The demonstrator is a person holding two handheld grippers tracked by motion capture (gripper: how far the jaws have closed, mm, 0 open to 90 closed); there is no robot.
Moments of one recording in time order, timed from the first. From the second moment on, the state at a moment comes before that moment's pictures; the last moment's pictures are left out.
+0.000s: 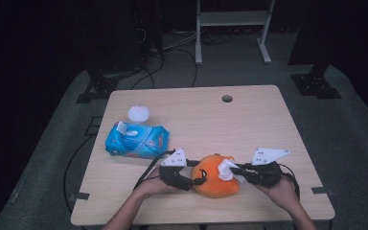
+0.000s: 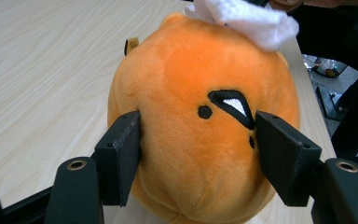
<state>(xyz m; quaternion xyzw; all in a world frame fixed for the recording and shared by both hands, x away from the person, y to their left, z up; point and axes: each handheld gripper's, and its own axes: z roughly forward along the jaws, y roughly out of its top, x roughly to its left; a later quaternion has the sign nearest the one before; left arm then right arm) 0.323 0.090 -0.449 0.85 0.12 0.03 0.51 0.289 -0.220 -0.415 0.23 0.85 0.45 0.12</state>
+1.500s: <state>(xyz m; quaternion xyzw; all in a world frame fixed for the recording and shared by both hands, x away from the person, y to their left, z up) 0.309 0.068 -0.437 0.86 0.12 0.06 0.50 0.275 -0.188 -0.399 0.18 0.85 0.48 0.14</state>
